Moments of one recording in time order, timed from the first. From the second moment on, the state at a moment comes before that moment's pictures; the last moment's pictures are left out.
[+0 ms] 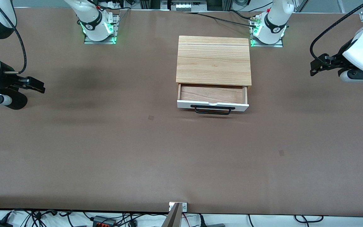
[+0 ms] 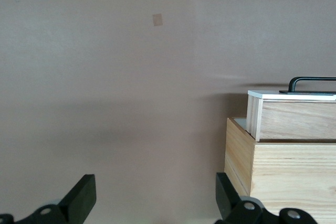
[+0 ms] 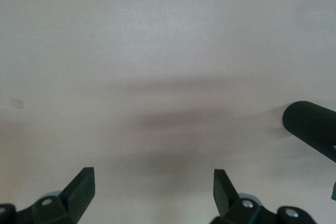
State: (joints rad) left arm -0.02 -0.04 -0.04 -1.66 0.00 1.55 -0.05; right arm -0.13 0.11 0.15 -1.61 -0.06 1.63 0.09
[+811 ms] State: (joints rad) left arm -0.02 -0.04 -0.04 -1.64 0.00 1.50 -0.05; right arm -0.03 0.16 0.16 -1.61 -0.06 1.67 0.09
